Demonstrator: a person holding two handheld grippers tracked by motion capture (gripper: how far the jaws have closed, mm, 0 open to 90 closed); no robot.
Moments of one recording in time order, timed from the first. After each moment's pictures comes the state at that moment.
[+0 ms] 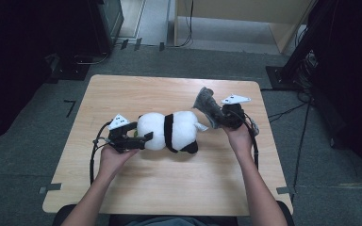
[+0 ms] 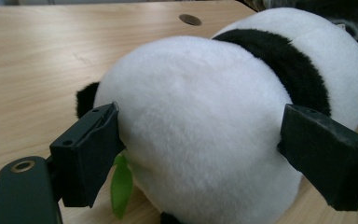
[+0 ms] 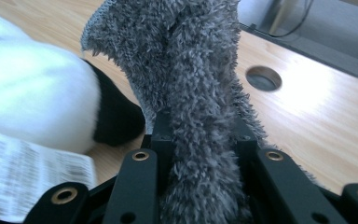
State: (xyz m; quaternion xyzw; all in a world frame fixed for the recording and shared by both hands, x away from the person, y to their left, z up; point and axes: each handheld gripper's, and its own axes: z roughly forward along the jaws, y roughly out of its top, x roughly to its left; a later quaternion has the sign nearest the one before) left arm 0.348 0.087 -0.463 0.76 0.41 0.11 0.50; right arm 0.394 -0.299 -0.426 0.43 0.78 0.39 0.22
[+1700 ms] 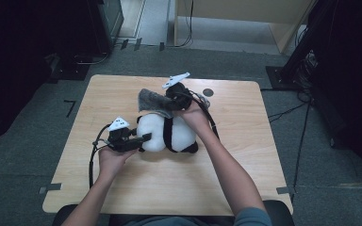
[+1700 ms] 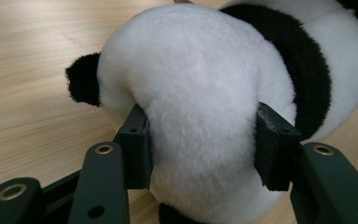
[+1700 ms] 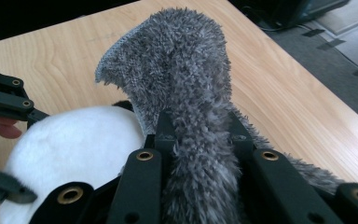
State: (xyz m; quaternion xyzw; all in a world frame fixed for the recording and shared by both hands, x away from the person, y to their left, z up) left arm 0.341 0.093 -0.463 0.76 0.42 0.09 0.49; right arm 0.445 -0.136 -0.382 0.27 0.87 0.40 0.12
